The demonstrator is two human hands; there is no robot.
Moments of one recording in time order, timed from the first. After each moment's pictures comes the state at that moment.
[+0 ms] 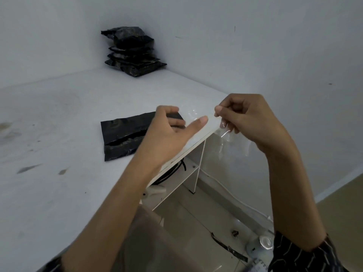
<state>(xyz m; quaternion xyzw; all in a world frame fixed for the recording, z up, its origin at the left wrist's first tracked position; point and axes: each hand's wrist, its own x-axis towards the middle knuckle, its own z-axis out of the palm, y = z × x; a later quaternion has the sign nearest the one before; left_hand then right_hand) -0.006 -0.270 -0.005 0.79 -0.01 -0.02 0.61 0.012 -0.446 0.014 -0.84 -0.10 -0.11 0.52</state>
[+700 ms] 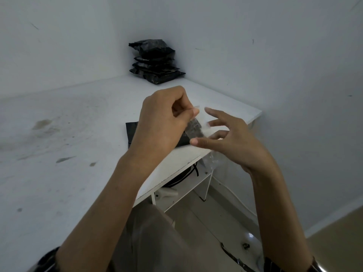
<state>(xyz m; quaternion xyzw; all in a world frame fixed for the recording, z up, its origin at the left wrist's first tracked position) -0.034 -0.242 0.037 0.86 -0.12 0.24 0.43 -0.009 -0.402 -0.003 -0.83 -0.13 0.00 0.54</state>
